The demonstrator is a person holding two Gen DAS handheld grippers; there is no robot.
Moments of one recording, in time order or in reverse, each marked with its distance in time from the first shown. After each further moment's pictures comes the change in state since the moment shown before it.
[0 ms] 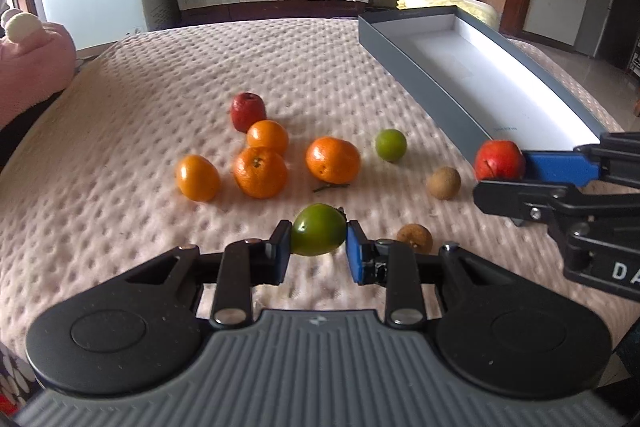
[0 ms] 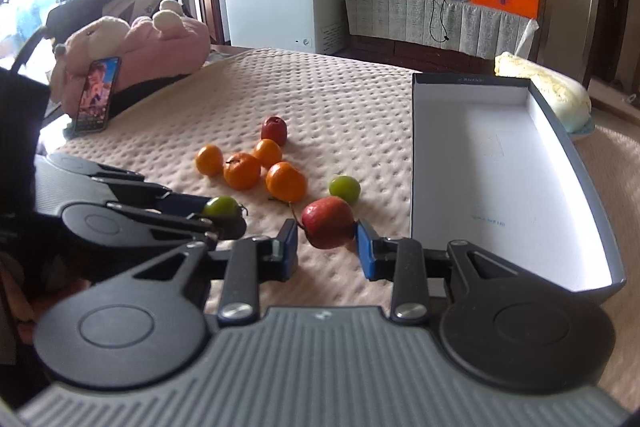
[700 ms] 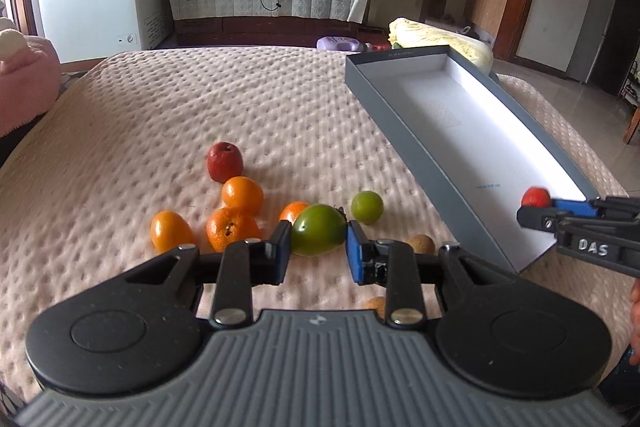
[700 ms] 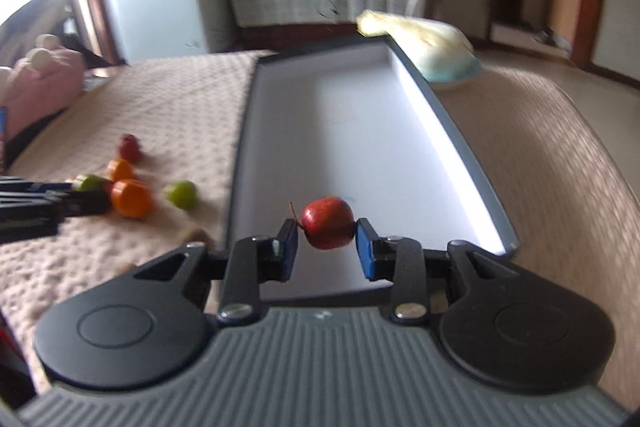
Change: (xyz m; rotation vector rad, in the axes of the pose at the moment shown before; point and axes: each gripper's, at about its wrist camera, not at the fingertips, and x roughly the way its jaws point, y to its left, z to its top) left arm 0.003 -0.011 0.038 -0.046 -0.047 -0.058; right arm 0.008 -0.085 -0.010 0.226 0.061 -0.289
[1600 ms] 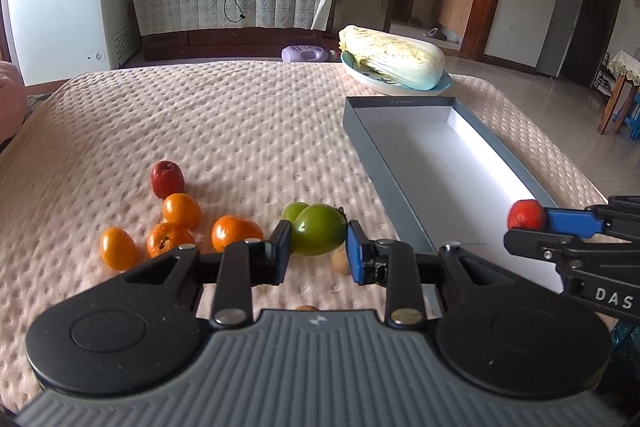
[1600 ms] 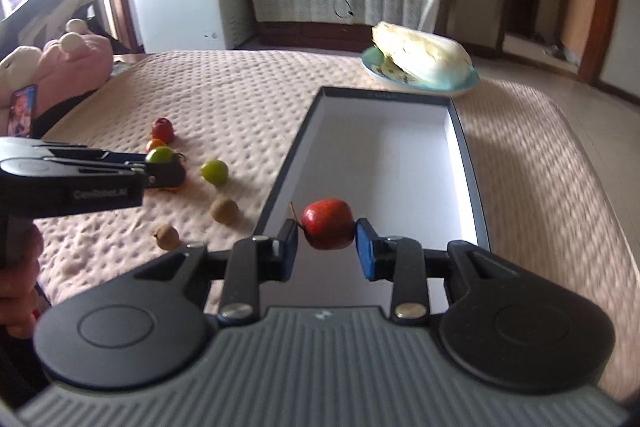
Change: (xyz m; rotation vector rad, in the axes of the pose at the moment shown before) left arm -0.006 -0.041 0.003 0.061 -0.027 -0.072; right arm -0.057 0.010 -0.006 -0.101 -0.025 0.055
